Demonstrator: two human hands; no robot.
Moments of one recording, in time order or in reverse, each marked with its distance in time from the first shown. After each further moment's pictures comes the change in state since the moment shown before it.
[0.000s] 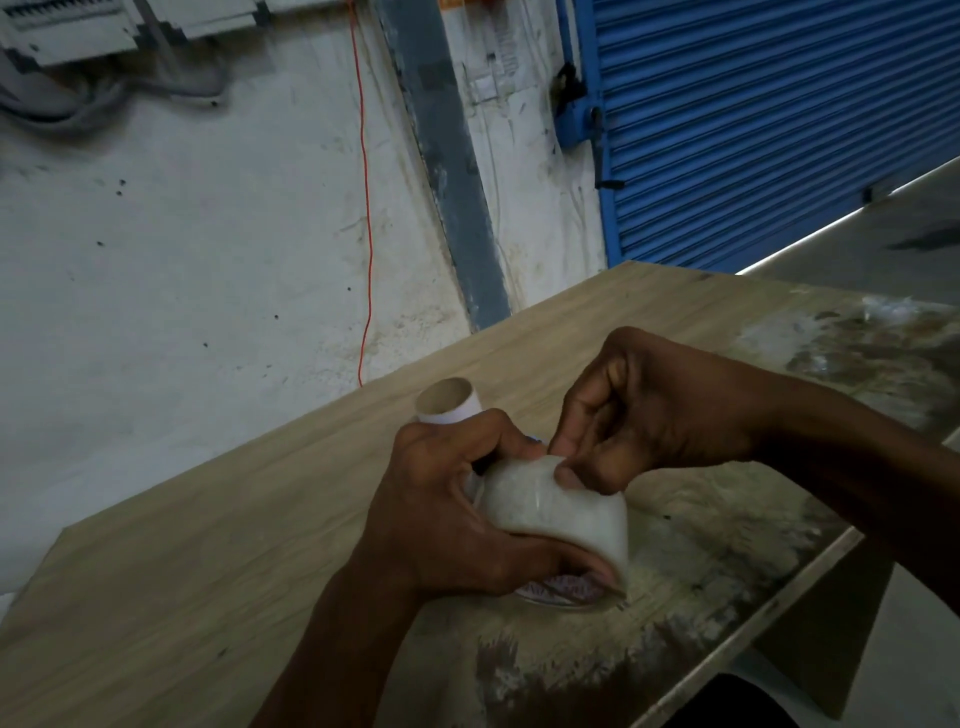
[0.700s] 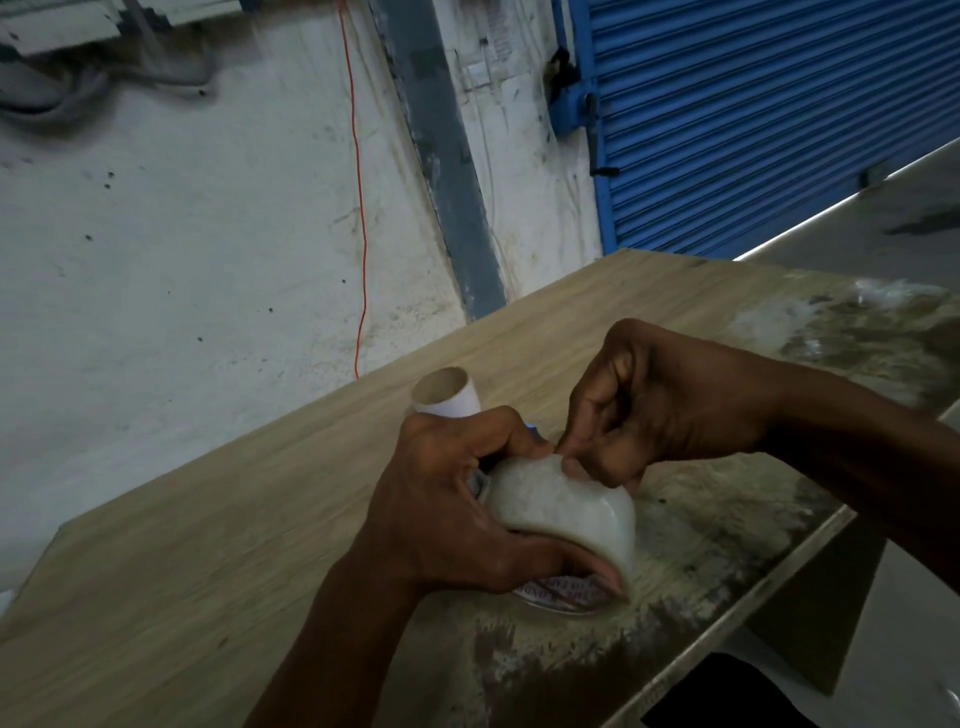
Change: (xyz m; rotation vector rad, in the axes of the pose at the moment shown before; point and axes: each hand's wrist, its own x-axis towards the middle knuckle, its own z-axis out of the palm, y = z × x) left_hand -0.001 -0.002 0.003 -0.005 -0.038 0.063; right_hand -0.004 0.010 -0.001 0.038 -0.041 -0.022
